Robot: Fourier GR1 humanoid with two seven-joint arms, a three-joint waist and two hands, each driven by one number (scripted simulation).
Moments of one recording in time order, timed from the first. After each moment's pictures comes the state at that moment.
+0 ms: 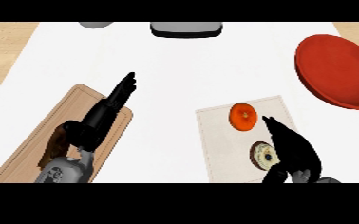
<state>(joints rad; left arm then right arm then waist) -0.15 0.24 -0.28 -1.55 0.14 -0.02 0.04 -0.07 -0.46 0.48 -1.74 0.54 0.27 0.95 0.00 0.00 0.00</state>
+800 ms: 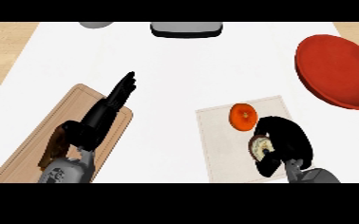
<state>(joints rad) -0.14 0.17 -0.21 -1.56 0.07 -0.09 0.05 -0.09 -0.36 0.40 -1.64 0.75 0.24 0.76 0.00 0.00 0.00</state>
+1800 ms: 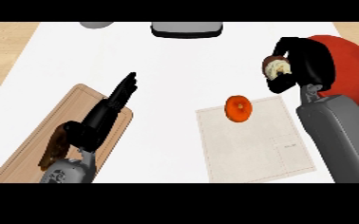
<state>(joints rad) -0.13 0.15 -0.20 -1.57 0.04 -0.11 0.06 -0.56 -0.40 0.18 -1.36 0.90 0.02 0.54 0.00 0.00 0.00</state>
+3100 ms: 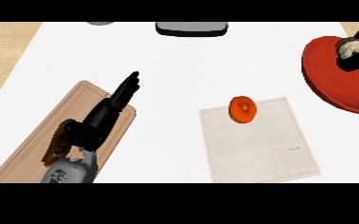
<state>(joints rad) -0.14 0.12 -0.18 -1.59 0.02 -0.15 0.08 -0.74 -0.61 -0.19 -0.71 0.93 -0.25 0.21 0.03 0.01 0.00</state>
